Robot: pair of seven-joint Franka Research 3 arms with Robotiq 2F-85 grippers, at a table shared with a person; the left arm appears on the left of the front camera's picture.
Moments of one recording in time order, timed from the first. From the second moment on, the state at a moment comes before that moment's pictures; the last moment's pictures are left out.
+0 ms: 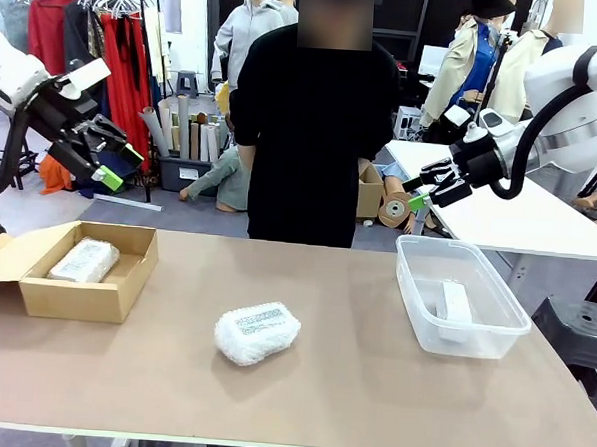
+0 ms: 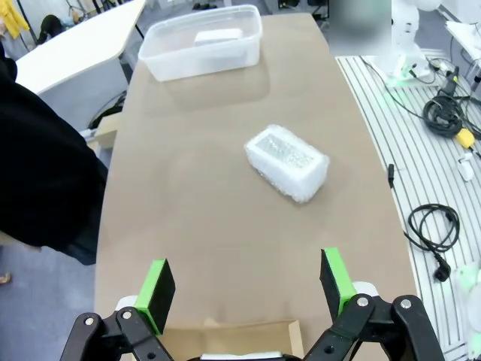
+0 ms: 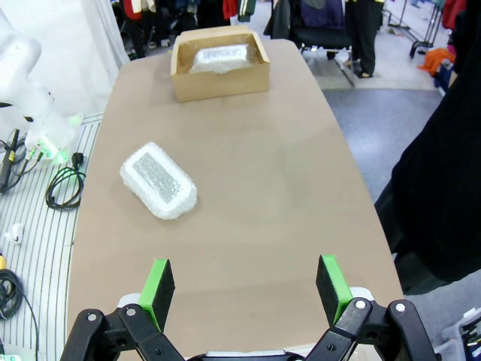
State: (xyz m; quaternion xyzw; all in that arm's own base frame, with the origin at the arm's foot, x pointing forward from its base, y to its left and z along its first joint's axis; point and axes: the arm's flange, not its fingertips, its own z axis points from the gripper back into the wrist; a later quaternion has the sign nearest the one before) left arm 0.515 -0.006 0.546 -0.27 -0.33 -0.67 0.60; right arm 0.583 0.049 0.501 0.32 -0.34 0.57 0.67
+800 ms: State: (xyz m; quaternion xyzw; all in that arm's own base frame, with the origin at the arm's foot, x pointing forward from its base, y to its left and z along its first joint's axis) left arm 0.526 0.011 0.533 -0.27 -0.34 -0.65 0.62; right arm 0.583 0.049 0.501 0.32 -0.34 0.57 0.67
